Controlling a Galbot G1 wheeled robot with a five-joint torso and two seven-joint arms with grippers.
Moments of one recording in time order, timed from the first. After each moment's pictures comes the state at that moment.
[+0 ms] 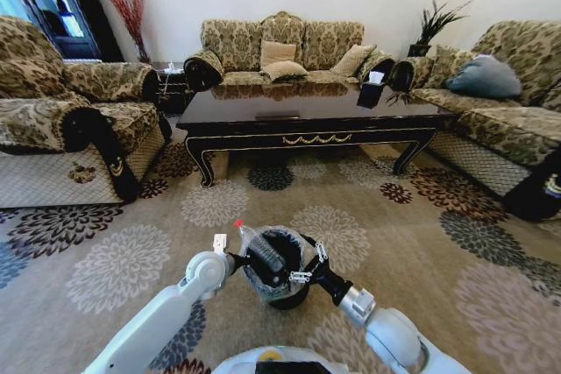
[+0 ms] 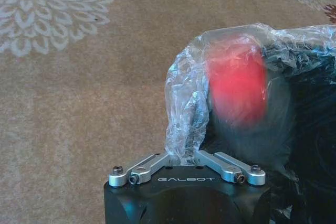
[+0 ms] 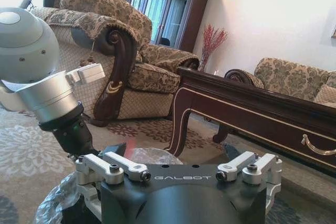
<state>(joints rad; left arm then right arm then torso) 0.97 -0.97 0.05 -1.96 -1.36 0.74 -0.75 -1.56 0.87 0.23 2.16 0.14 0.12 -0.11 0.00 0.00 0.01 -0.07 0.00</state>
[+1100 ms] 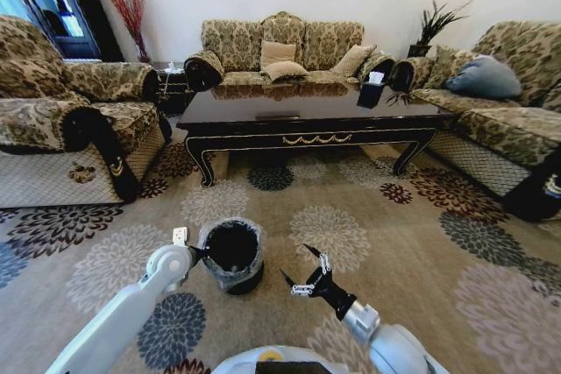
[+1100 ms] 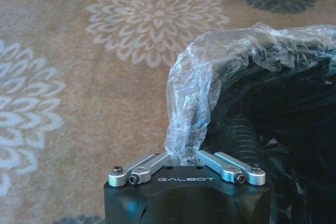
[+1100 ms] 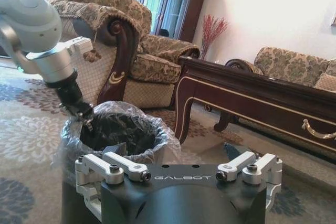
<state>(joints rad) 1.07 -0.86 -0.20 -1.92 -1.41 0.74 -0.89 -1.69 0.92 0.27 2.16 0.06 0.17 -0.12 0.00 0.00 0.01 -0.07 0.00</state>
